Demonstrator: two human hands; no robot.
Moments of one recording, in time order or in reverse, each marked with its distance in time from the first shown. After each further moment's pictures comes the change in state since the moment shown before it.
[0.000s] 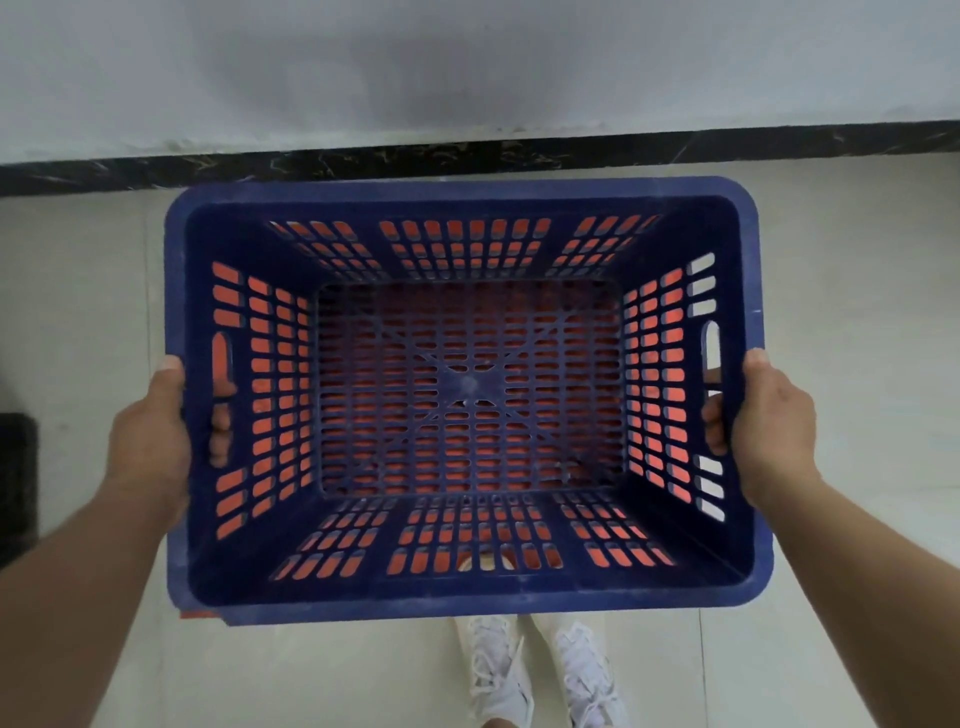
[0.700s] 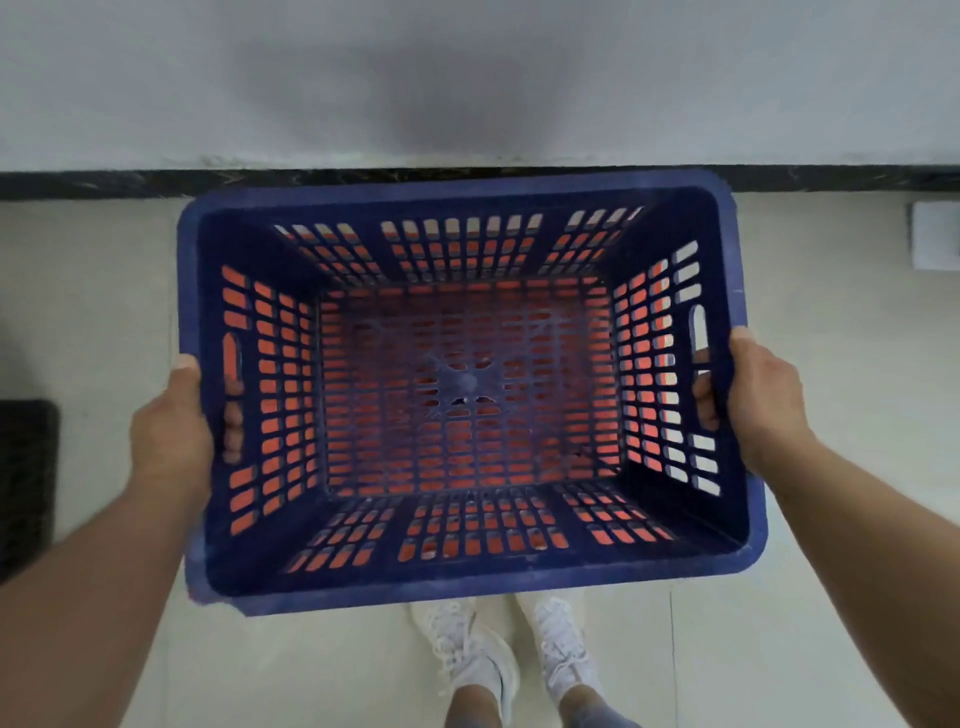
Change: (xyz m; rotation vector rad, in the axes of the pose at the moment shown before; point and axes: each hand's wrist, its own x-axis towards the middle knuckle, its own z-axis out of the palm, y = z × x) left_hand -0.037 0.014 -0.010 -0.033 0.112 0.072; right_hand -0.021 -0.046 -0.027 -0.013 -0.072 -0.038
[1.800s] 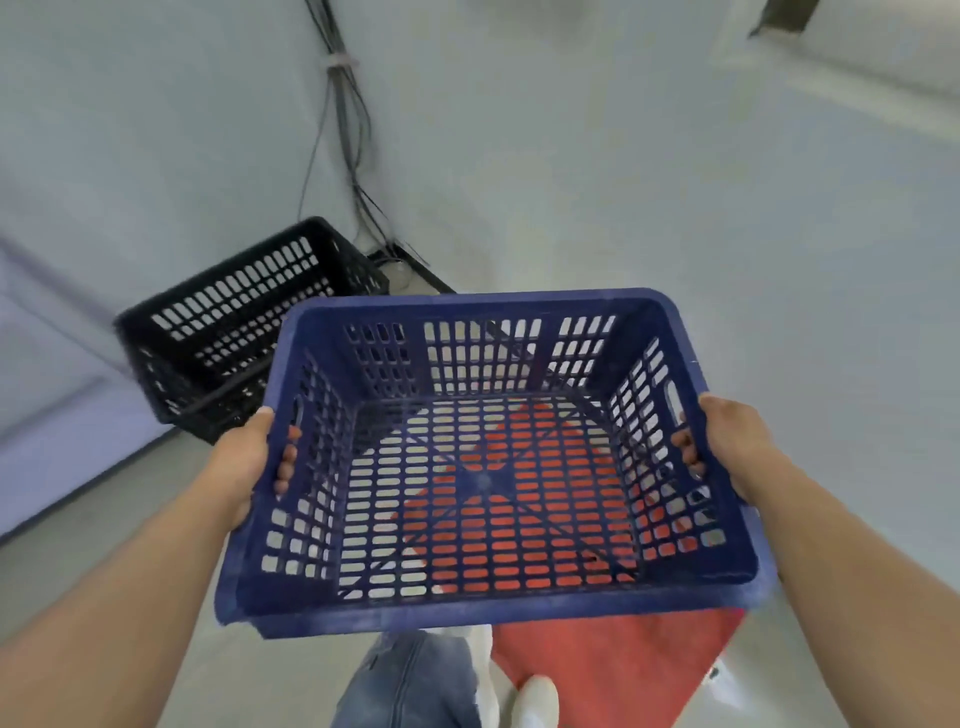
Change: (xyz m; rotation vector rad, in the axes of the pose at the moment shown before) left_hand -0.381 0.114 -0.396 -0.525 0.391 -0.216; right_hand -0.382 -0.316 -0.060 -0.360 -0.692 -0.533
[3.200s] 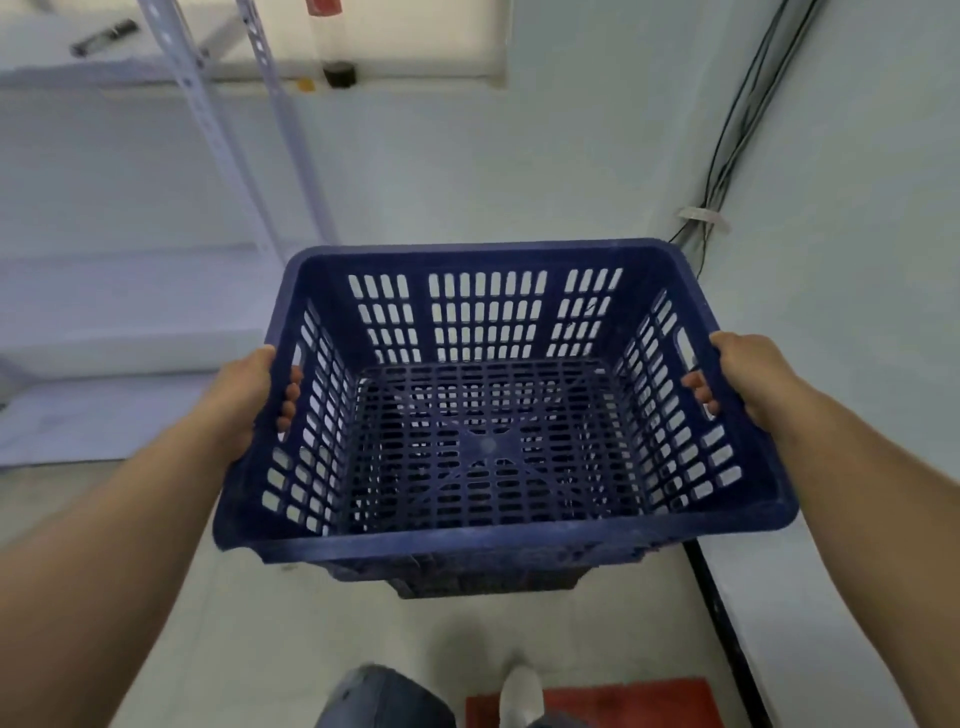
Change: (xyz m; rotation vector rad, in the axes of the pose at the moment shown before) left_hand 0.233 0.194 -0.262 -0.340 0.465 0.030; right_hand 0.105 -0.434 0.460 -0.310 -0.484 -0.403
